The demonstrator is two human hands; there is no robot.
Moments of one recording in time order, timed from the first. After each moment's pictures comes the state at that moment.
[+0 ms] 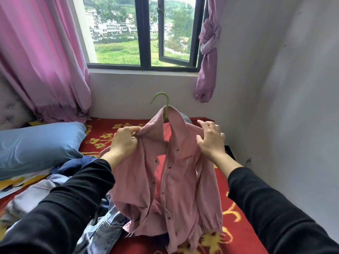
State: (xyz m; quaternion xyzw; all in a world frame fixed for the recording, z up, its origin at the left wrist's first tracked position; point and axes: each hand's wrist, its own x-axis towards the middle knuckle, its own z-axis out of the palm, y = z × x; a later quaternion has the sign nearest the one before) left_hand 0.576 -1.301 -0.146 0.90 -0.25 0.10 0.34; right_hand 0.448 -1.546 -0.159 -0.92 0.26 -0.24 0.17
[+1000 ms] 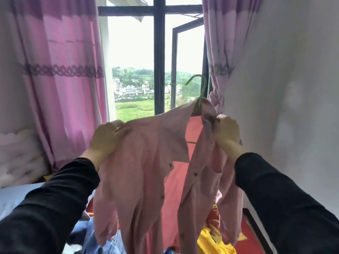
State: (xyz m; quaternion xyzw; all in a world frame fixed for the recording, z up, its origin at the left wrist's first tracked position) left_hand 0.664 -1.232 0.041 0.84 -0.27 0.30 0.36; right_hand 0.518 -1.555 0.062 -0.85 0.24 -0.44 0.16
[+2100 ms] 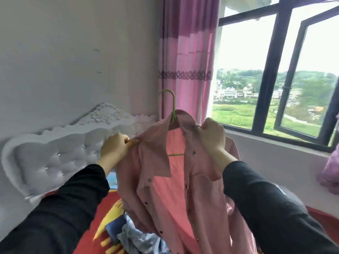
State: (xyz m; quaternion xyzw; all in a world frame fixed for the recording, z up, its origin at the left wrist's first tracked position) left_hand 0.452 -0.960 0.006 0.92 0.10 0.30 0.23; right_hand 0.511 -1.249 0.048 -0.86 -0.07 -0.33 0.37
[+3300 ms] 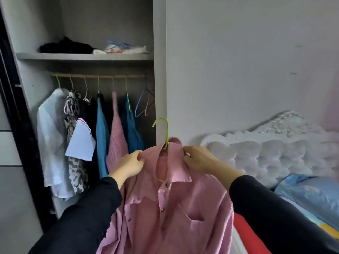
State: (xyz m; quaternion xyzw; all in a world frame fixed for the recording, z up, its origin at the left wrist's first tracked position) left_hand 0.057 -0.296 -0.074 0.83 0.48 0.21 0.19; right_hand 0.257 -0.484 -0.013 -0.75 -0.64 -0.02 0.19
